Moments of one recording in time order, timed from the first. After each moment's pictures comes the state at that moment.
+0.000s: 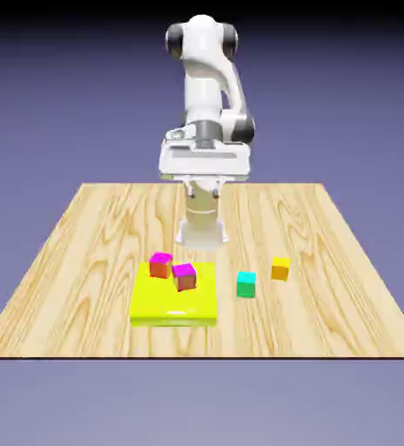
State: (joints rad) arm 0.03 -0.56 0.00 -2.82 0.05 3.03 0.75
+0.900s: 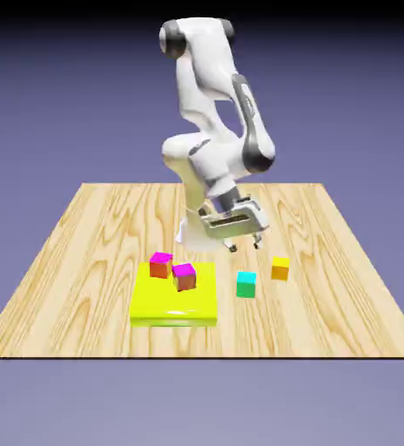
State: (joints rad) arm 0.41 -0.31 -0.05 -2.93 1.23 2.76 0.85
